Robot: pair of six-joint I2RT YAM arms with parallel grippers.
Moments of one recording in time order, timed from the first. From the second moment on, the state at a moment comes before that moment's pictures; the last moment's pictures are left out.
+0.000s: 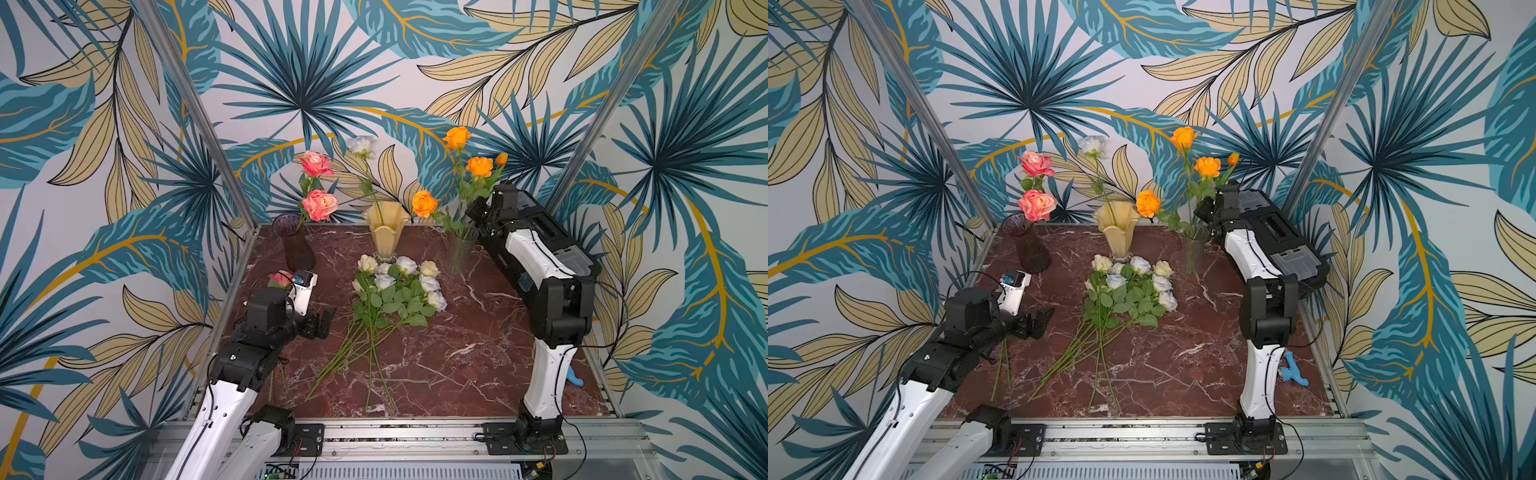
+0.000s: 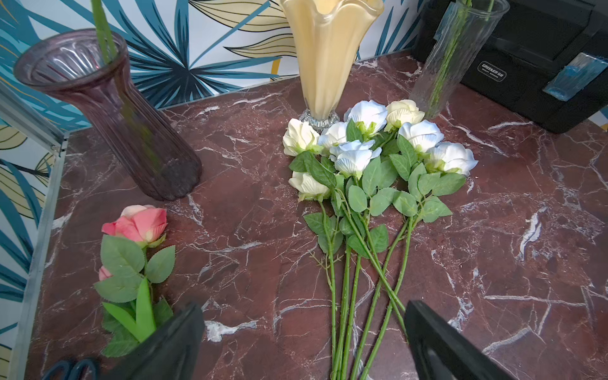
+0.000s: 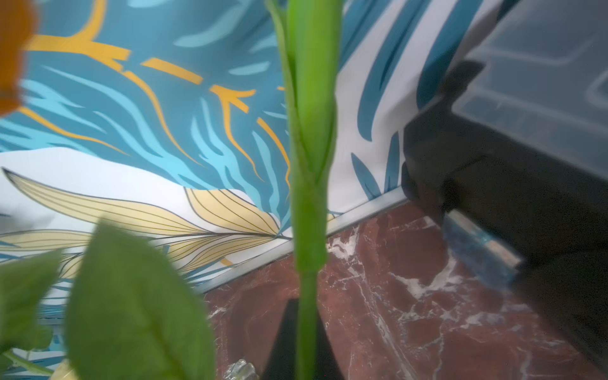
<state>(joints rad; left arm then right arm) -0.22 0.73 0.82 -0.64 0.16 0.04 0.07 2.04 1.83 -0.18 -0.03 0.62</state>
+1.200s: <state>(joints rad) -0.22 0.75 0.89 -0.72 0.18 0.08 0.26 2.04 1.55 0.24 0.59 0.11</state>
